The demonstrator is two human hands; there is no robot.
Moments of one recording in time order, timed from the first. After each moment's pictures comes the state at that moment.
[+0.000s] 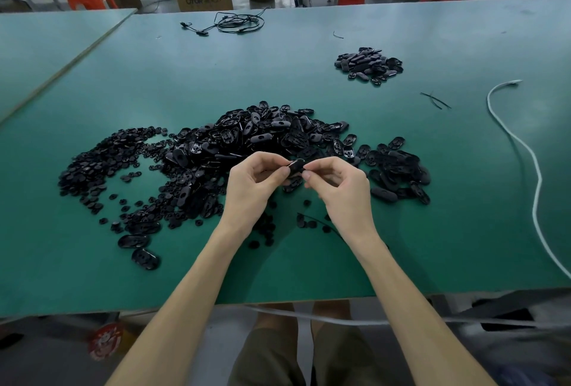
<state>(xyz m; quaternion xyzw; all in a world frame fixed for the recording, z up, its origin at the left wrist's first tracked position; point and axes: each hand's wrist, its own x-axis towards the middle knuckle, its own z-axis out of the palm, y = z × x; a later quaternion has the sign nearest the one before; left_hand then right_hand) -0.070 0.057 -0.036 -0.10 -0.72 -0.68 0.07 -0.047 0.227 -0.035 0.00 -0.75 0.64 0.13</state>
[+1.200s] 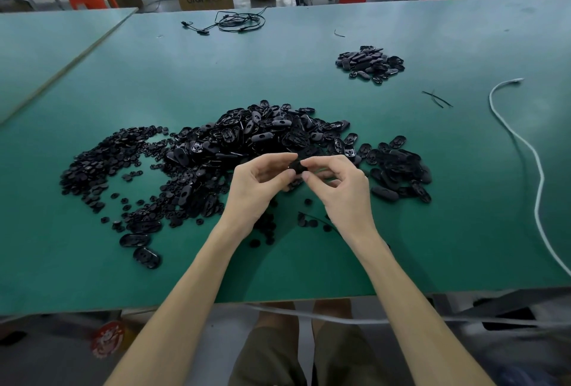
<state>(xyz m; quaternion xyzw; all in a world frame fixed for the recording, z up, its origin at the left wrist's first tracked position) -0.071 0.057 -0.034 -0.12 -0.71 -0.69 0.03 -0.045 0.225 -0.032 0.03 -0.79 0.60 0.16</state>
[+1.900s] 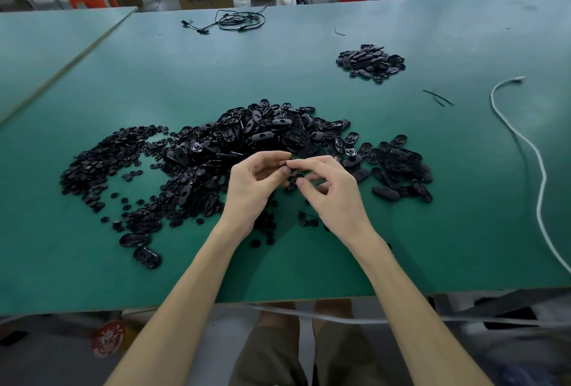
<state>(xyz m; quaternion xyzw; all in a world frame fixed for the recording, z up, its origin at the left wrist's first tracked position) -0.074 0.055 -0.038 -0.09 -0.71 -0.70 0.04 -0.045 0.221 -0.035 0.10 -0.82 0.55 0.13</state>
